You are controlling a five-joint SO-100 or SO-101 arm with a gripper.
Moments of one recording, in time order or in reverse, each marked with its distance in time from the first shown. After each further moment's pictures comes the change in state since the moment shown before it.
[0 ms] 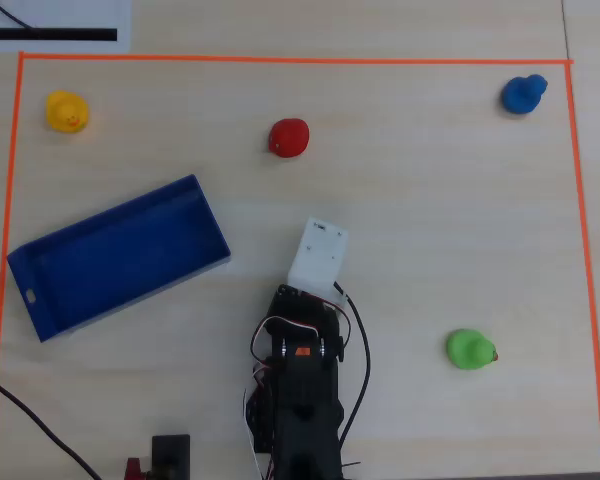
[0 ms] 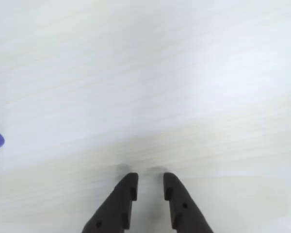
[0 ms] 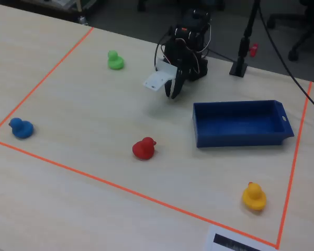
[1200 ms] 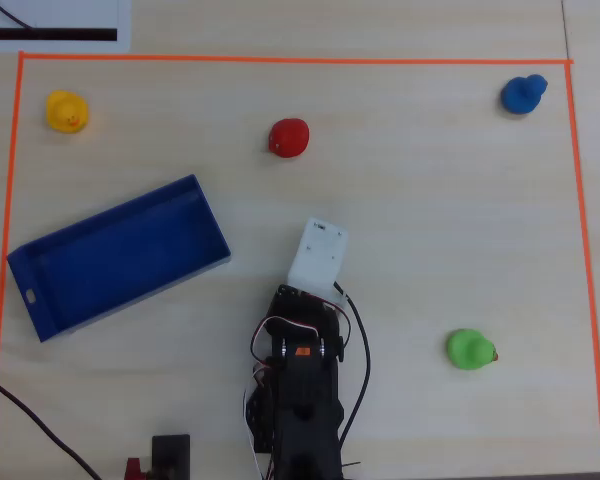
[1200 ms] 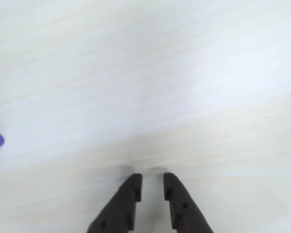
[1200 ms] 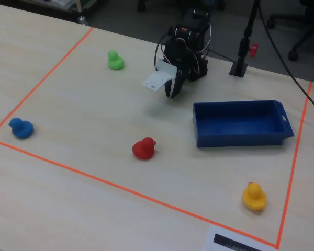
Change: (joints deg) arm 0.0 0.0 0.0 0.0 0.0
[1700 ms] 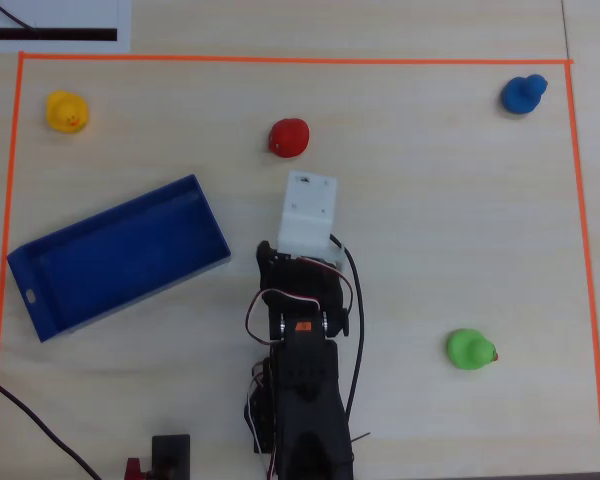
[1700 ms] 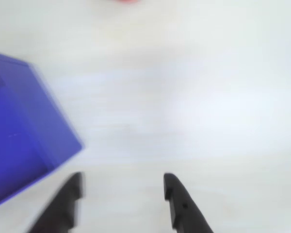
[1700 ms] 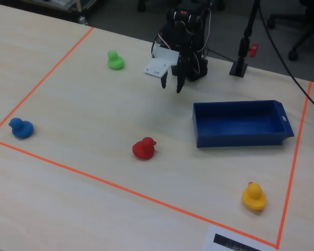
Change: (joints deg) arm -4.1 -32.6 -36.3 -5.6 -10.1
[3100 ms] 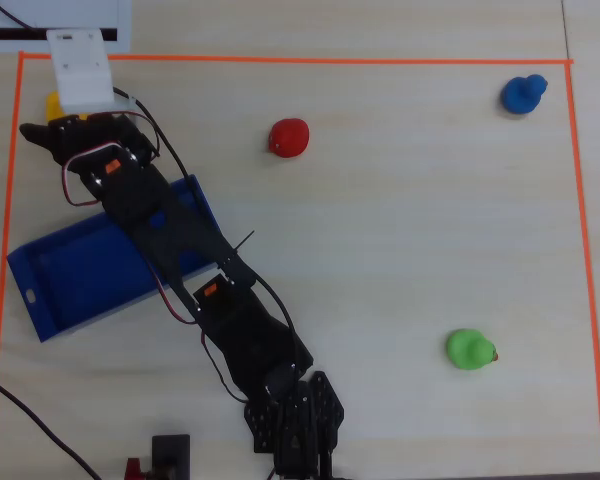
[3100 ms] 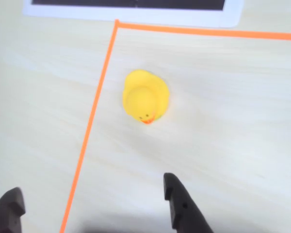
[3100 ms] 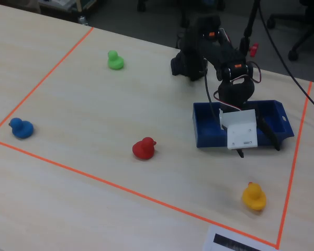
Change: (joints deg) arm -34.2 -100.2 -92.1 -19.2 19.2
